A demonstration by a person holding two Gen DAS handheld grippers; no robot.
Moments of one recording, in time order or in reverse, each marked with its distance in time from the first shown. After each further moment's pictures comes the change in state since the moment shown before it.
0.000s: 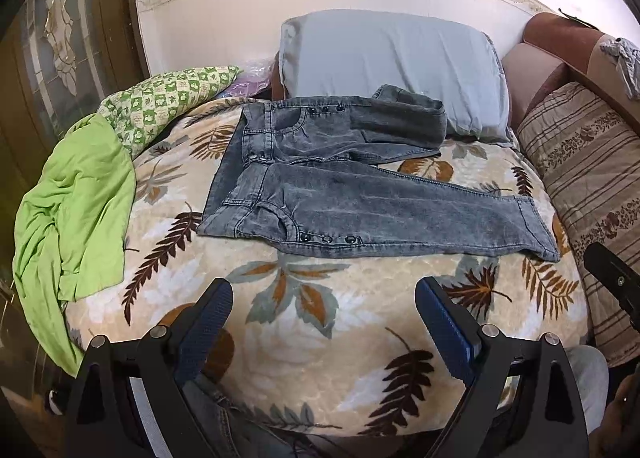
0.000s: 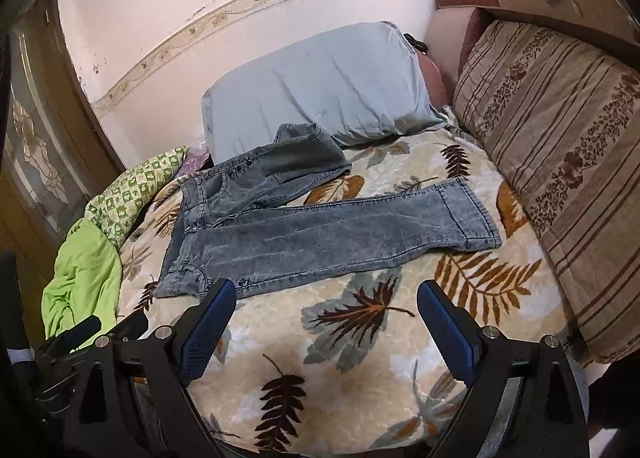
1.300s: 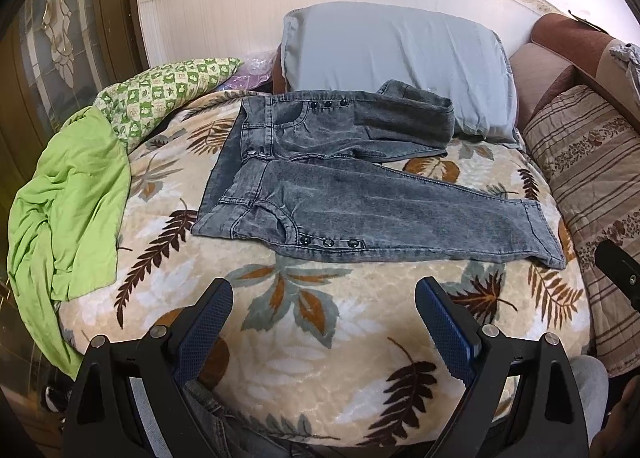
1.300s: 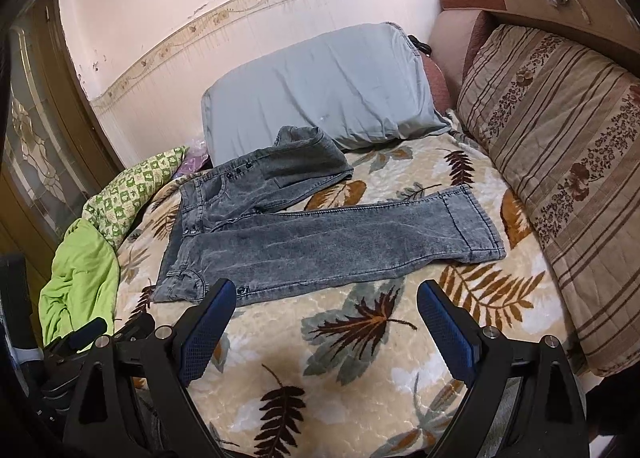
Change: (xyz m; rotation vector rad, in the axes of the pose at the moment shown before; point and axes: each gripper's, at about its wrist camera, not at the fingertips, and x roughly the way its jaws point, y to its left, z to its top) left arm 0.024 0.003 0.012 -0.023 0.028 0.001; right arm 0.014 0.000 0.012 -0.009 0.009 -0.001
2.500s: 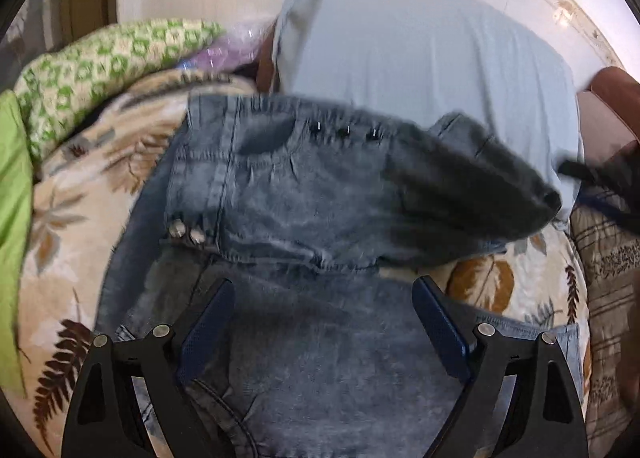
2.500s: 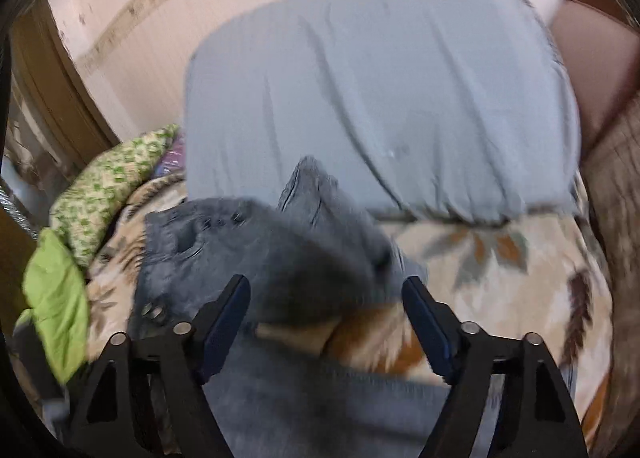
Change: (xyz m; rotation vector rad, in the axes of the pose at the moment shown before) left arm 0.285 0.034 0.170 -0.165 0.085 -0.094; right arm 0.305 0.052 0.223 -0.181 0.215 0.085
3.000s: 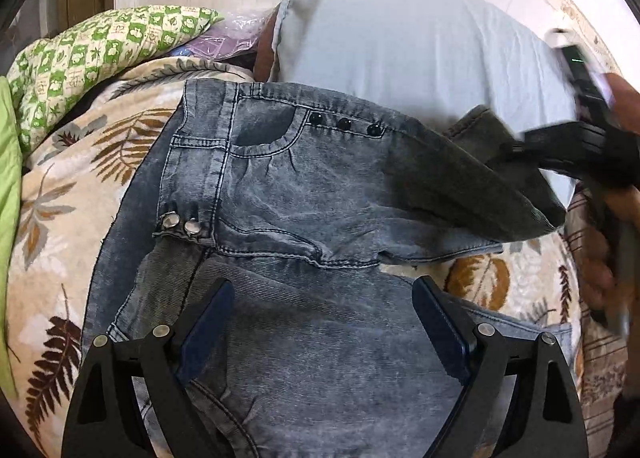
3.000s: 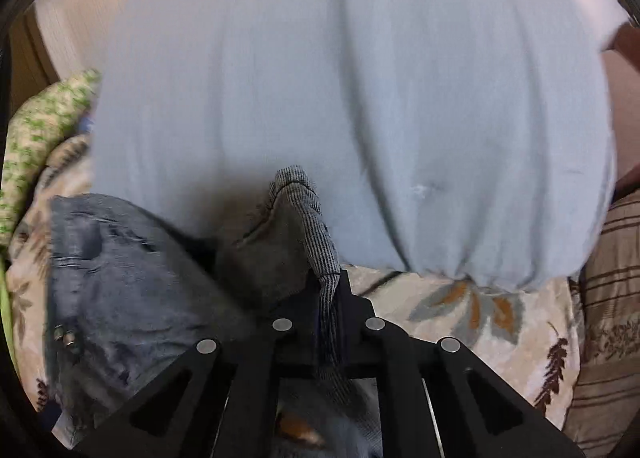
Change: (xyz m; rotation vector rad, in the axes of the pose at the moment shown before) left arm 0.004 0.008 -0.002 -0.036 0.015 -0.059; right arm 0.086 0.016 0.040 -0.125 0.134 -0.193
